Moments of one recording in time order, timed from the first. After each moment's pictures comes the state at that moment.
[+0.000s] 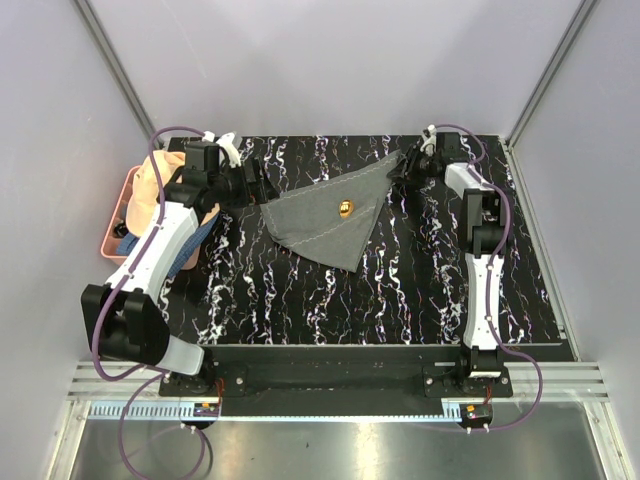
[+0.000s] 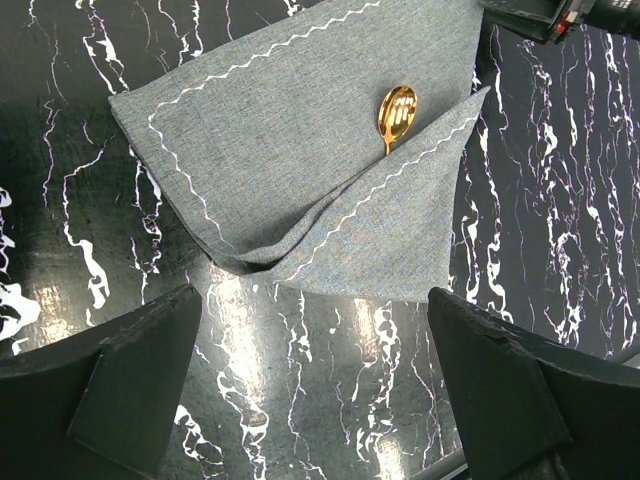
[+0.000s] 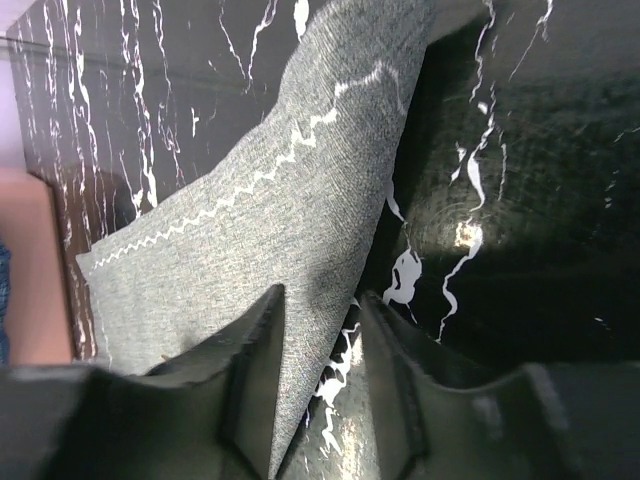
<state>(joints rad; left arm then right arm) -0.18 1.44 1.28 -0.52 0.34 -0.34 0.01 2.53 2.01 -0.24 -0.63 0.47</state>
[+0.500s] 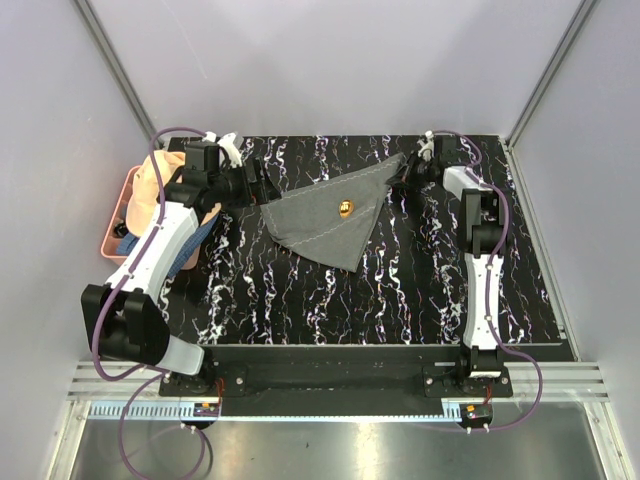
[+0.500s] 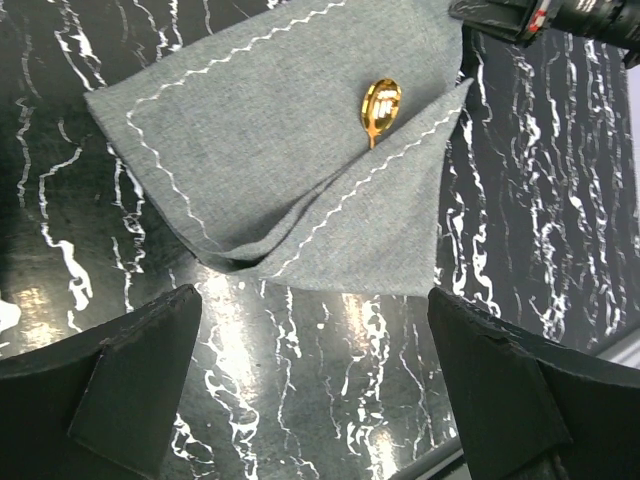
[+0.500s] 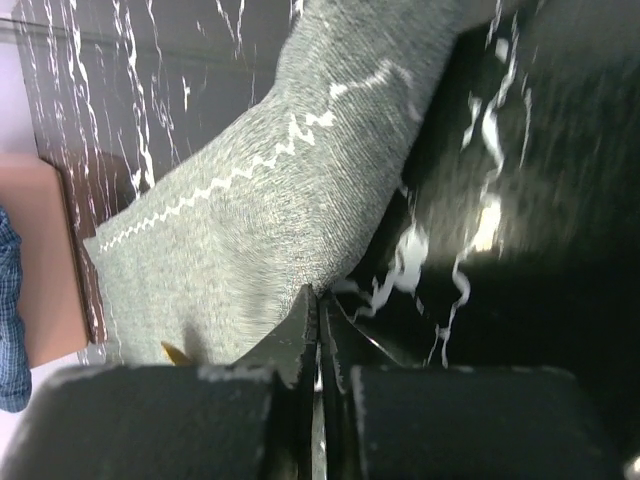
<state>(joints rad) -0.18 1.44 1.28 -0.52 0.38 -0.35 0.02 2.54 1.98 -0.22 -0.67 0.50</state>
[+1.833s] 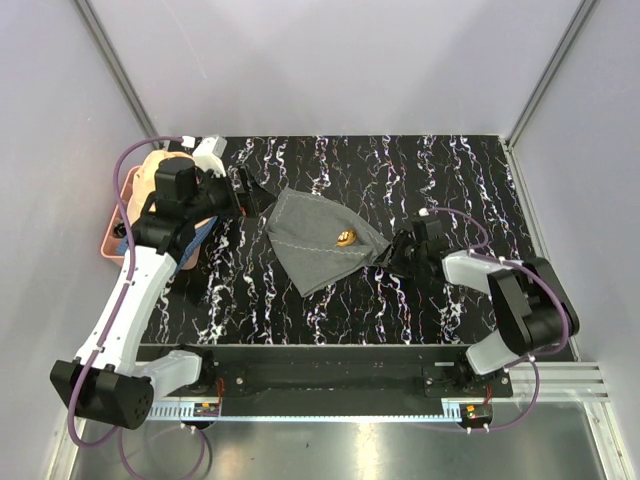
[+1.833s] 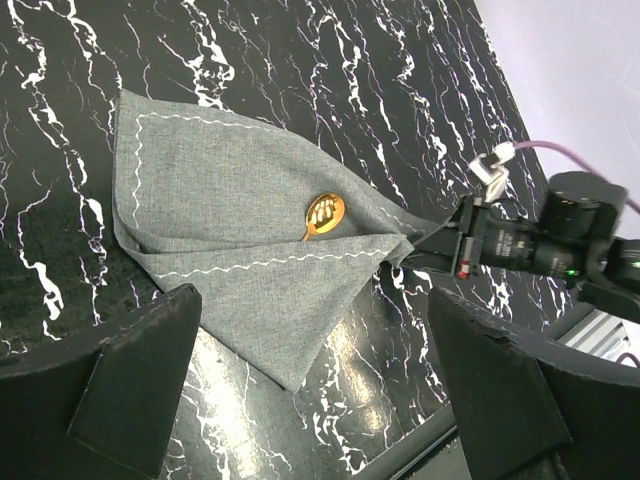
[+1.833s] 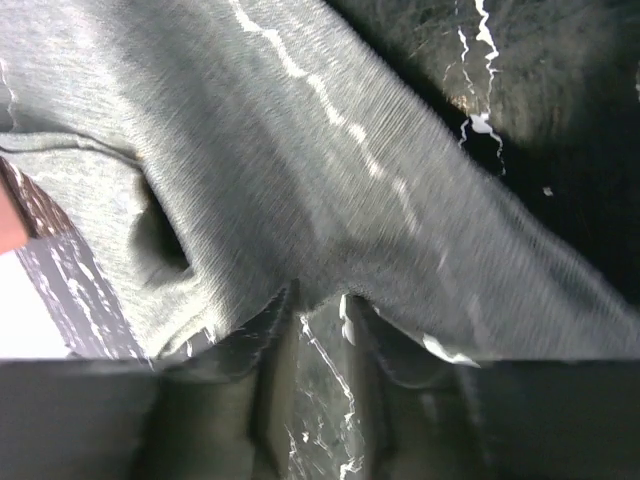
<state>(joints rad) -0.20 1.11 1.18 -0.49 0.42 -0.37 0.33 1.57 0.63 0.09 -0.28 0.85</state>
